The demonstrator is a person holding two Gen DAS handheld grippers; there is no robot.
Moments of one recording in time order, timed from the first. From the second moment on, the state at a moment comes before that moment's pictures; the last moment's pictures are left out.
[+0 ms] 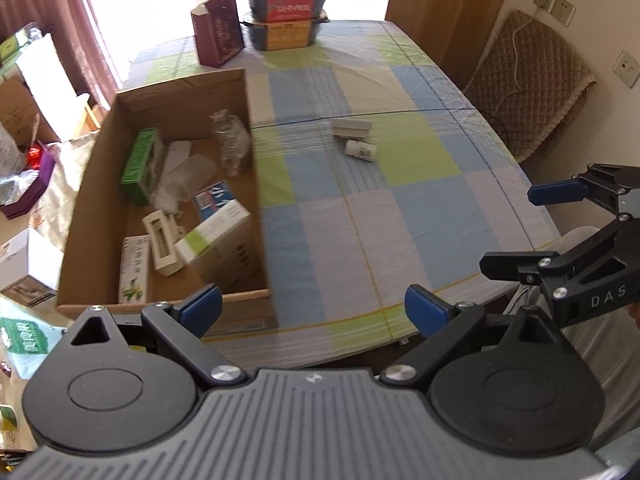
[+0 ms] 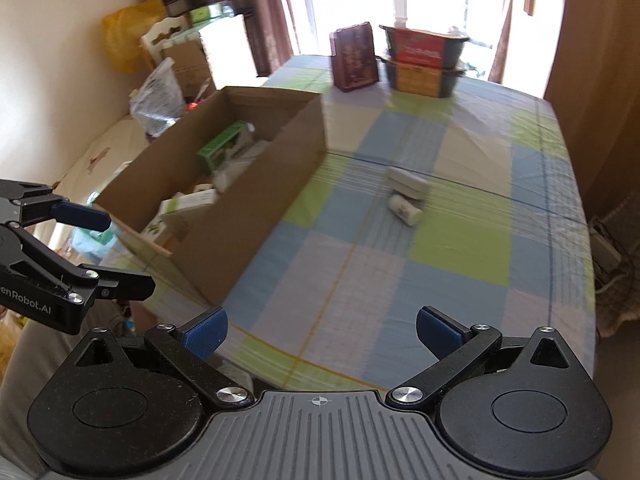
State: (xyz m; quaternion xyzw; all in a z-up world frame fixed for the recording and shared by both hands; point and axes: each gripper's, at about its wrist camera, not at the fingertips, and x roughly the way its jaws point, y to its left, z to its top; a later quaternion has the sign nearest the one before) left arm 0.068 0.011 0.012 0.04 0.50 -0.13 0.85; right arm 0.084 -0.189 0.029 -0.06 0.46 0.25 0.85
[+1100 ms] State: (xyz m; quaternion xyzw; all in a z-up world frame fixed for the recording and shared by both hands) left arm 0.303 -0.097 -0.081 0.09 0.55 -0.22 0.80; right arm 0.227 -0.326 -0.058 0.08 0.49 0.03 0.87
